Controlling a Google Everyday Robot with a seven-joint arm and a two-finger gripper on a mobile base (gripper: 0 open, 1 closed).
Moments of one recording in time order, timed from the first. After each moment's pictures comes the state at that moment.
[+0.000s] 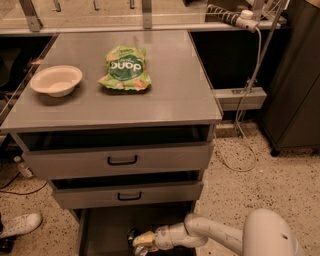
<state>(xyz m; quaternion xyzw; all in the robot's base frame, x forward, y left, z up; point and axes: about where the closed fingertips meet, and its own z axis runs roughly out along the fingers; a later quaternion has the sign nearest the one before) 0.435 0.079 0.217 -0.03 -0.81 -0.59 0.08</state>
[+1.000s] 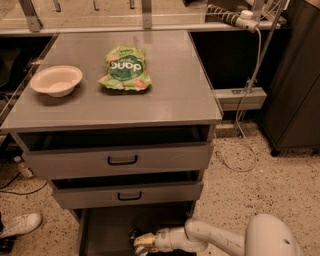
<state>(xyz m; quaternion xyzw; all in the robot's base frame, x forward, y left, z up) 0.443 0.076 0.192 -0.05 -0.82 -0.57 0.04</state>
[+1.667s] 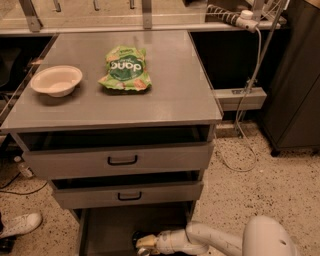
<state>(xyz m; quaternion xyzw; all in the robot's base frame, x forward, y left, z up) 0.441 0.068 0.169 -0.08 -0.82 -0.56 0.04</state>
